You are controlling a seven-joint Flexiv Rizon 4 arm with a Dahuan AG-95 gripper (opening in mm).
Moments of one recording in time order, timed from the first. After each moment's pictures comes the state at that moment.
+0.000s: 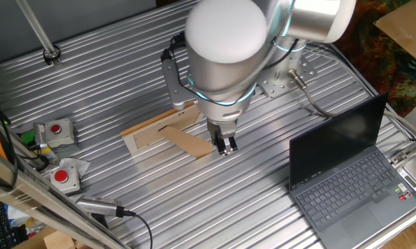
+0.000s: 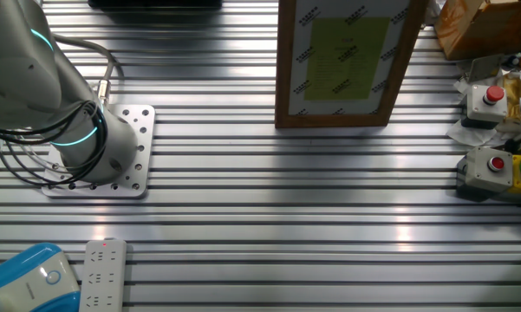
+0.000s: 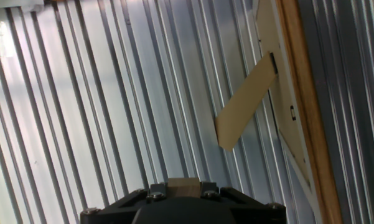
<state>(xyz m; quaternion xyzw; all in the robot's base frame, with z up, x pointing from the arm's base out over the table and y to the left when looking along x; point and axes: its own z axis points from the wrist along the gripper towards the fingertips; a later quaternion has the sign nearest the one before) 0.444 0.287 0.290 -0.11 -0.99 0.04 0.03</state>
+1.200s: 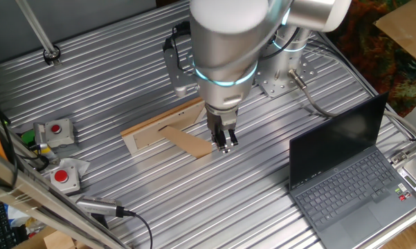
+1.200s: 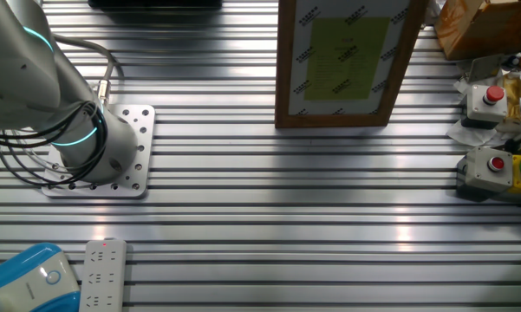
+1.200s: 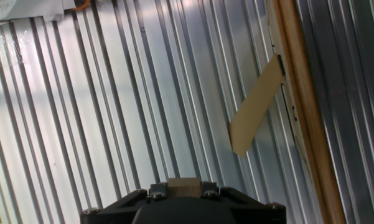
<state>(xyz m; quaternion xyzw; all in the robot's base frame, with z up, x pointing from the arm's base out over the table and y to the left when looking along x) 0.443 0.285 0.290 -0.11 -0.99 -0.01 0.02</state>
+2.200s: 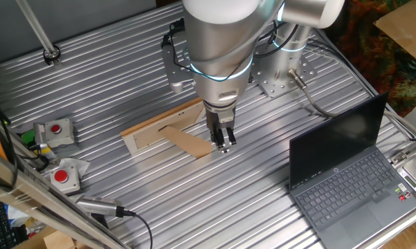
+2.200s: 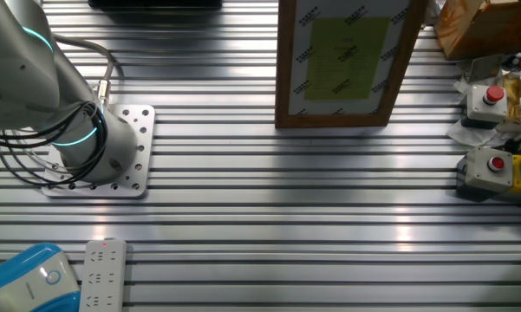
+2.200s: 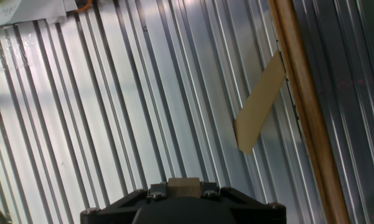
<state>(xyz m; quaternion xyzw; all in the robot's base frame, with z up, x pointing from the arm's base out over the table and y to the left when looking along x) 0.444 0.286 0.289 -0.11 -0.99 -0.02 0.02</state>
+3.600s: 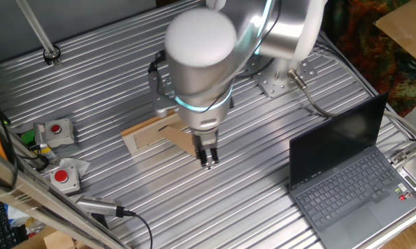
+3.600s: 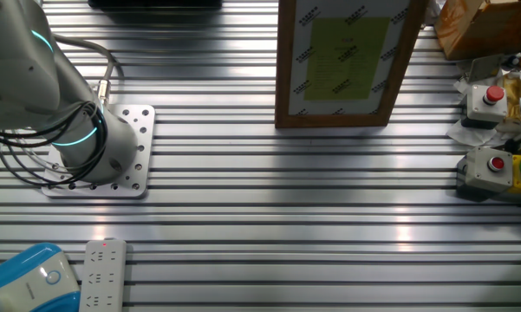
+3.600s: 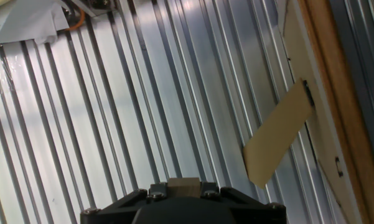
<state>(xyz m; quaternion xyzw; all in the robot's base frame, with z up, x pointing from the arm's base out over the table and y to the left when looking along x) 0.490 0.288 0.233 -0.12 -0.99 -0.02 0.01</state>
